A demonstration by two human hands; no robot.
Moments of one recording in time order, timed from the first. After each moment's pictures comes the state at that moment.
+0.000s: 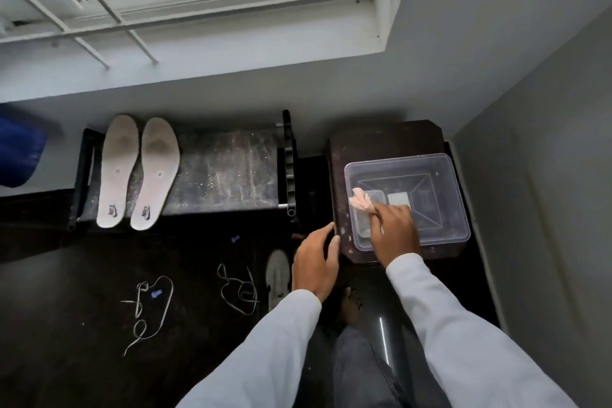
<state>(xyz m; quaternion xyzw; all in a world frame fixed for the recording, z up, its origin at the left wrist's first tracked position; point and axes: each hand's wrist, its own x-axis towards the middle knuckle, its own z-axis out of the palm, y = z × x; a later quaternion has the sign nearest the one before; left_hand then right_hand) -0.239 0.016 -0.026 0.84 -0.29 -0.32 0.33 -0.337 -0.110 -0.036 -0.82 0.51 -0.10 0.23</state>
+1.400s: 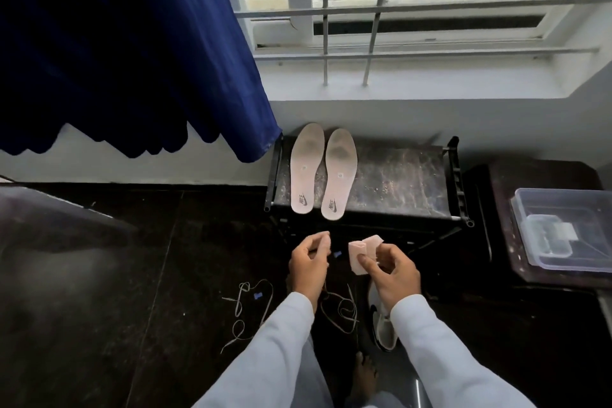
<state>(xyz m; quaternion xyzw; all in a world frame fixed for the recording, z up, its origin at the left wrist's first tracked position) 0.065 0.323 0.051 0.76 -0.01 -0.36 0.55 -0.056 0.237 0.053 -0.62 0.54 -0.14 0.56</state>
